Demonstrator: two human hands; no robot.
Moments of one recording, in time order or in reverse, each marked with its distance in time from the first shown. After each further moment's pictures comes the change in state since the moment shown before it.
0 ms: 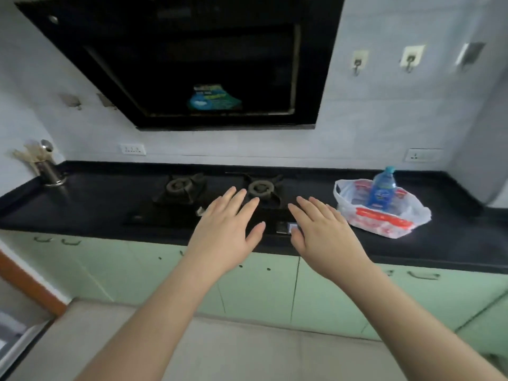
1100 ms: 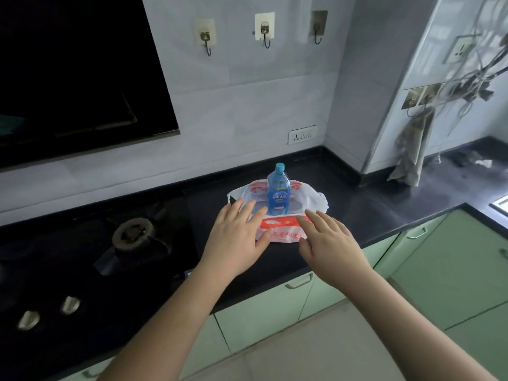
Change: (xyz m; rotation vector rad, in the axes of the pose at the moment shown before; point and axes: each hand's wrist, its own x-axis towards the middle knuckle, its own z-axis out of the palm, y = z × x) left_hand 0.300 0.168 0.160 -0.147 -0.083 0.493; right_hand 0.056 0.262 0.086 -0.055 -0.080 0.556
